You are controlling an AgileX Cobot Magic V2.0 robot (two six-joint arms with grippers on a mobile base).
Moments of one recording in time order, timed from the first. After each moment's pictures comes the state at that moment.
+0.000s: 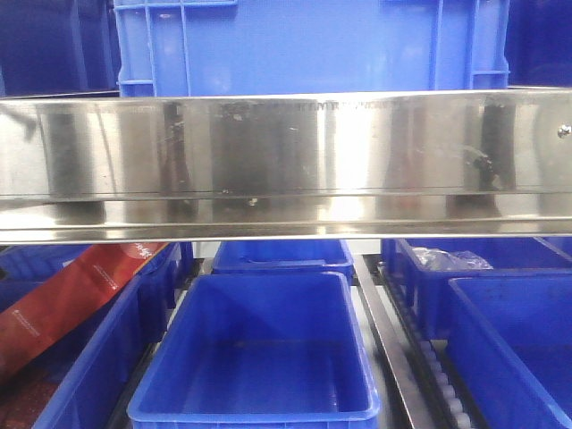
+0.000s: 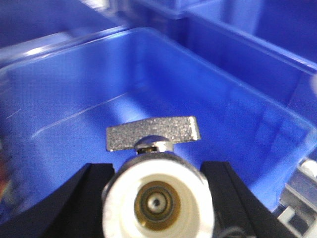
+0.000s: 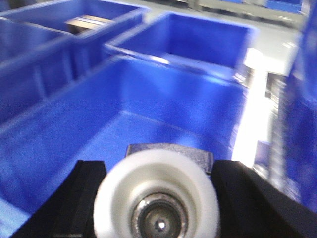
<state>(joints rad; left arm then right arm) -0.33 1.66 -2.15 -0.25 1.06 0.18 0.33 1.46 -1.93 0.24 0.91 -0.20</state>
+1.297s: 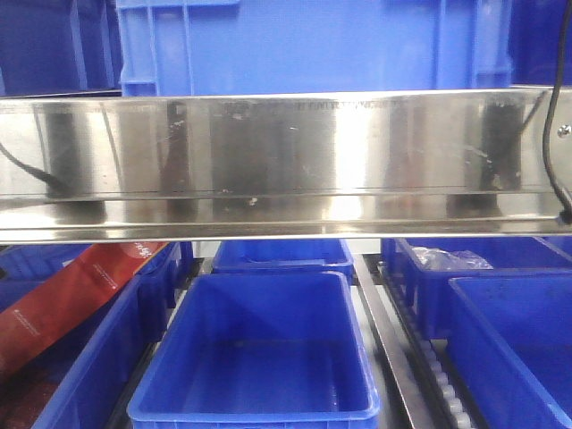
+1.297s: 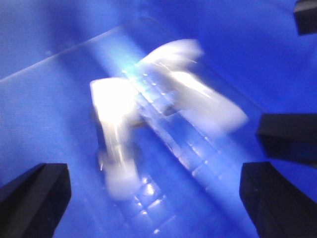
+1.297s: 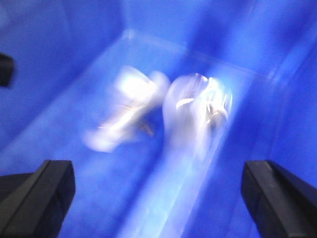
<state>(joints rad) -0.39 2.03 -2.26 -0.18 1.01 0.18 0.36 1.82 -1.98 0.25 0.89 -0.21</state>
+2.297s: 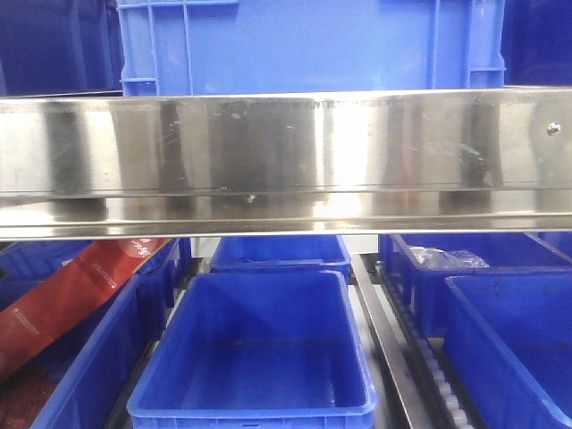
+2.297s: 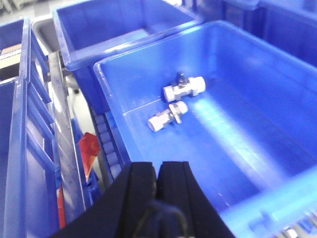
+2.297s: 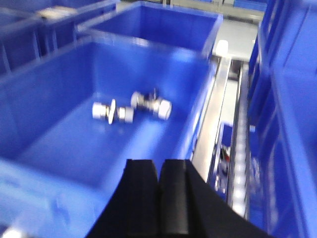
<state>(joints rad) -0.39 1.44 -2.01 0.16 1.09 -0.02 0.25 1.14 -1.47 0.21 0.75 -0.21</state>
